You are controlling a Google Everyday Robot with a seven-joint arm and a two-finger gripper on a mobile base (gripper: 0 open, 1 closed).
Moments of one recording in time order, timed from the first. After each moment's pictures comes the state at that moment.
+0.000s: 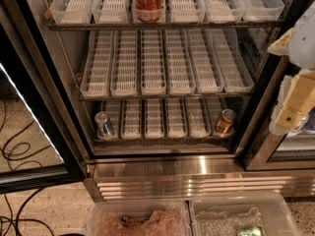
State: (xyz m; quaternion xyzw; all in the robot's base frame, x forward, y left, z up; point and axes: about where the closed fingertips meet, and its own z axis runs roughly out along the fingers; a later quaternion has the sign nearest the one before) arm 0.438 -0.217 0.976 -0.60 0.78 -0.03 0.16
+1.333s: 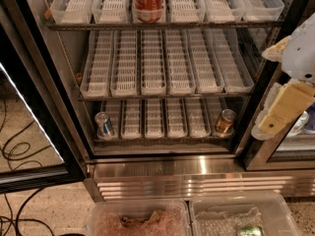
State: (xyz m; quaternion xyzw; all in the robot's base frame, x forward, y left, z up) arm 0.437 -0.197 0.968 -0.57 0.79 -0.01 0.22
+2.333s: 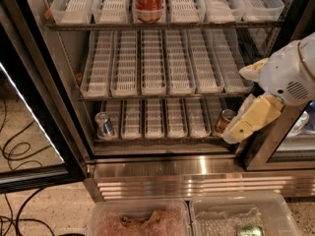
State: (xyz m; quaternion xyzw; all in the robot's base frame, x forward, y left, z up) arm 0.453 -0.164 0.927 -0.53 0.79 0.11 0.29
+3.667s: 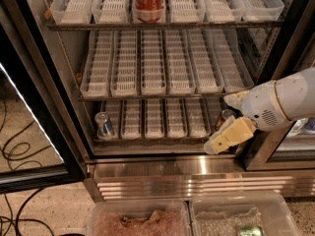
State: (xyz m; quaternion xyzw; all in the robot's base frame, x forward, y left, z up) arm 0.468 -0.146 0.850 -0.47 0.80 0.22 0.31
